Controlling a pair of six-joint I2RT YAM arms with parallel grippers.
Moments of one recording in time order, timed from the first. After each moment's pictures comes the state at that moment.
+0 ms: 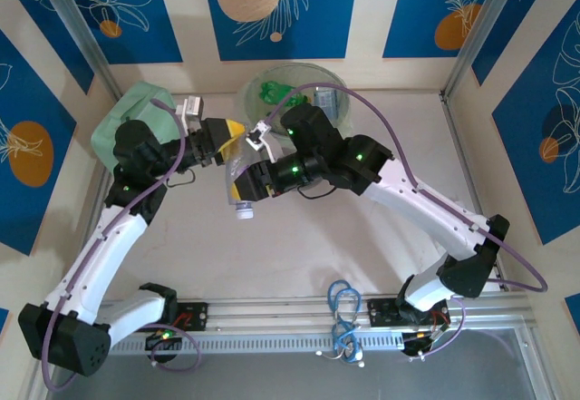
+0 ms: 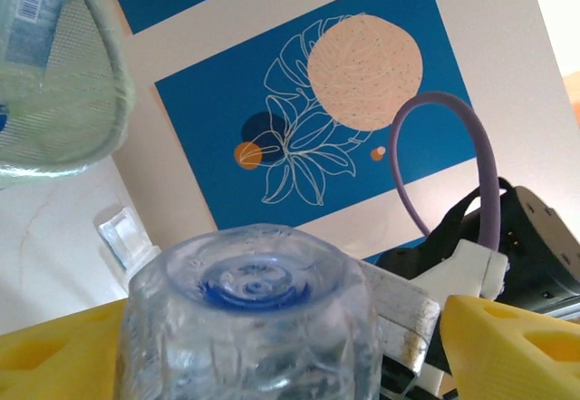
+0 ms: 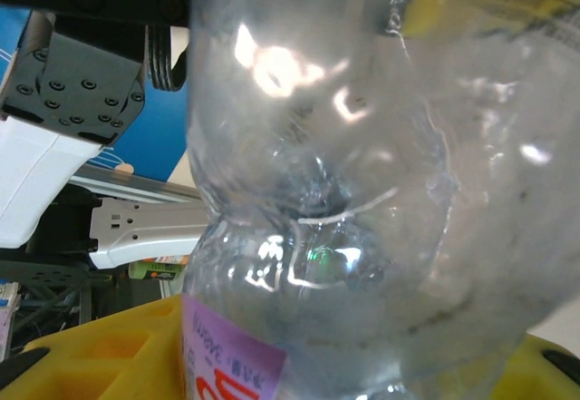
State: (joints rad) left arm -0.28 1.05 1.01 0.17 0.97 -1.27; right arm 0.95 1.51 1.71 -0.81 -0.58 0.58
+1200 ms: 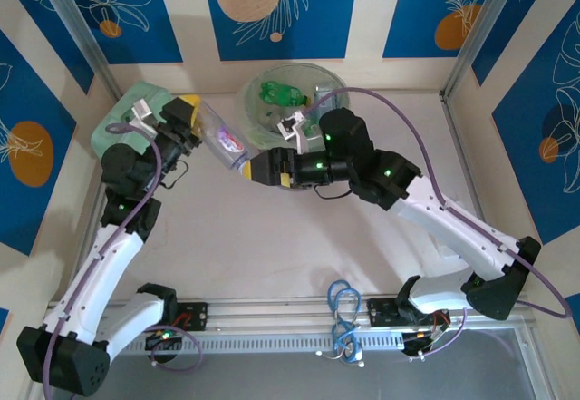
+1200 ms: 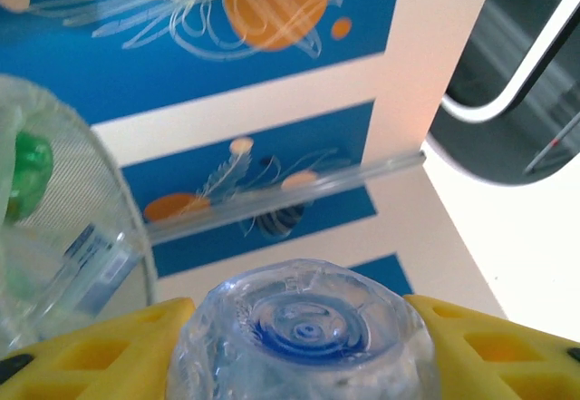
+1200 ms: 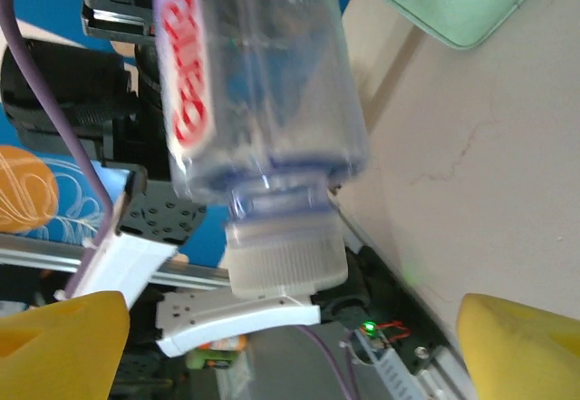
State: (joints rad) left arm -0.24 0.92 0.87 0.36 0.31 -1.49; right arm 0.87 1.30 1.42 -0.47 -0.54 0.89
